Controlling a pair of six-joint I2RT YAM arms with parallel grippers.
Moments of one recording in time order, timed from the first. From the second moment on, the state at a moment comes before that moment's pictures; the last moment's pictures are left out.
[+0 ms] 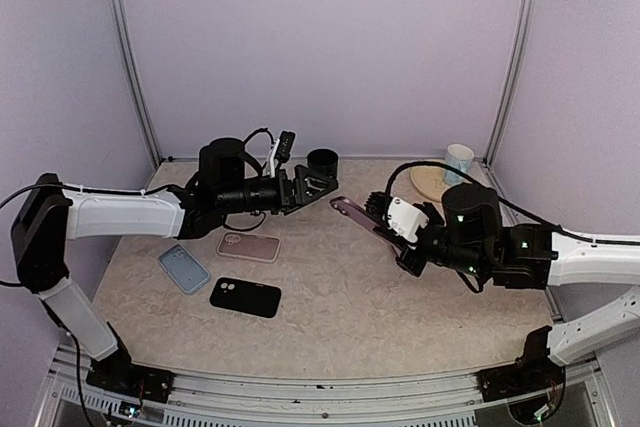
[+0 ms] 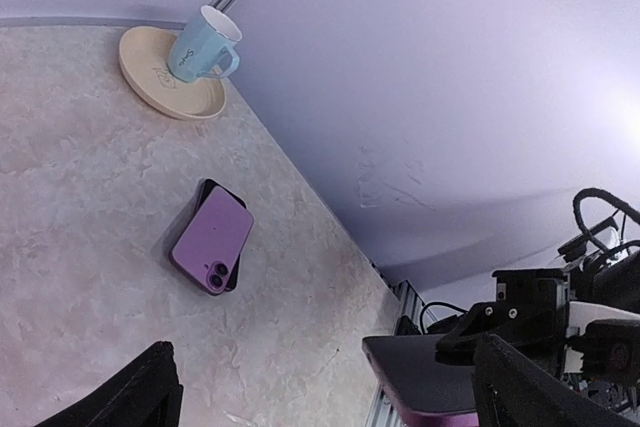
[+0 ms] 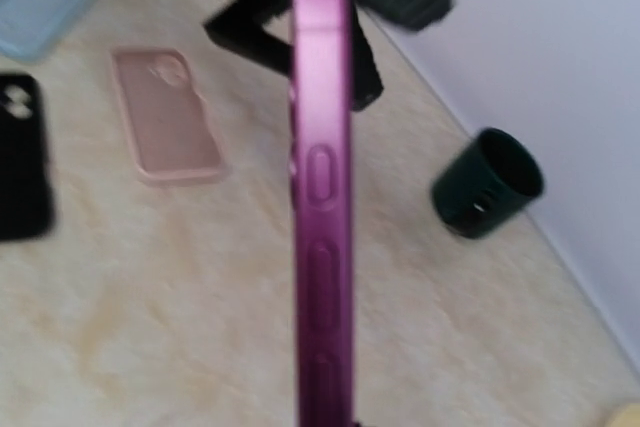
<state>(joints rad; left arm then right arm) -0.74 1.64 1.03 0.45 0.50 -0.73 1.08 1.11 0.80 -0.05 0.28 -0.39</state>
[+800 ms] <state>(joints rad) -0.81 1.73 1.06 0.50 0.53 -0.96 1.23 1.36 0.65 0.43 0.84 -0.85</state>
